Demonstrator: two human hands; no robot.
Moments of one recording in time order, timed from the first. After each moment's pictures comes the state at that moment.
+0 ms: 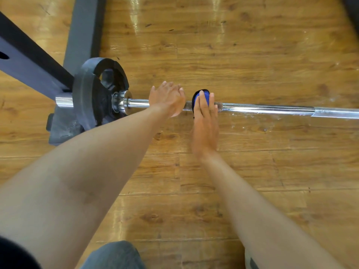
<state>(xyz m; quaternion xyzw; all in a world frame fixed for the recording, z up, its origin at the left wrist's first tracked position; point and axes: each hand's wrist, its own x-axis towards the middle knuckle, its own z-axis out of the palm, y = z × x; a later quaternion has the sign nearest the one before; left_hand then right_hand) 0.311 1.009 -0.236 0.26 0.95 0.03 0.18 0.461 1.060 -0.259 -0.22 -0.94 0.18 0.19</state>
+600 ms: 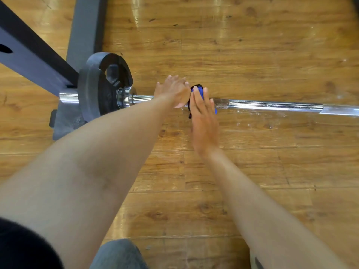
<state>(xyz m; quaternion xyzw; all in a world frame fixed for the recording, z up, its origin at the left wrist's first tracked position) 0.295 1.015 -0.231 0.25 0.94 0.04 0.25 0.451 1.054 -0.263 -0.17 -0.95 0.18 0.21</state>
